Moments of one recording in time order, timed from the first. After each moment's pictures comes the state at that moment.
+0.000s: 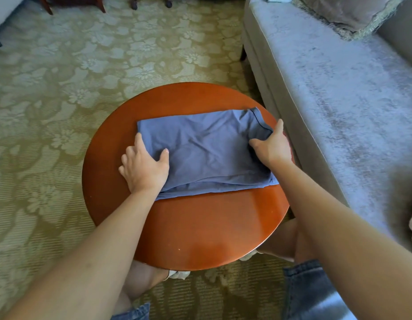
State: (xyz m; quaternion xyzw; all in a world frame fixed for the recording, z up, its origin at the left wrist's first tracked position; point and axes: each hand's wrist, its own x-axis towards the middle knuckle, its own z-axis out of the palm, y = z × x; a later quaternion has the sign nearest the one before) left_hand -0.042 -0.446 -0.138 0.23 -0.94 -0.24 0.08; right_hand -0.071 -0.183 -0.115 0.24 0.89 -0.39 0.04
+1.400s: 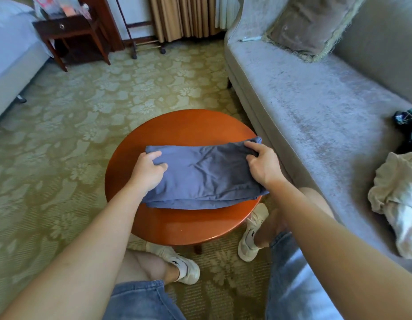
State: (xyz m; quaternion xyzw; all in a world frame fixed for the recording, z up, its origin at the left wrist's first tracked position) left_hand 0.006 -0.444 -0.045 0.12 -0.91 -0.40 -0.05; right_hand 0.034 -0.174 -0.057 0.12 0.88 -0.46 -0.03
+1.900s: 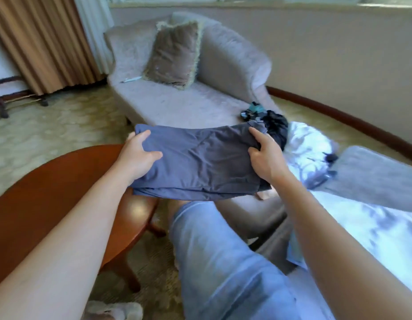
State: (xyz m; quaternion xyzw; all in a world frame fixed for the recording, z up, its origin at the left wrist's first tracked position) left_hand 0.084 -0.224 0.045 -0.20 -0.88 -0.43 -0.06; right_hand 0.253 0.005 0.034 0.28 0.86 -0.36 -0.21
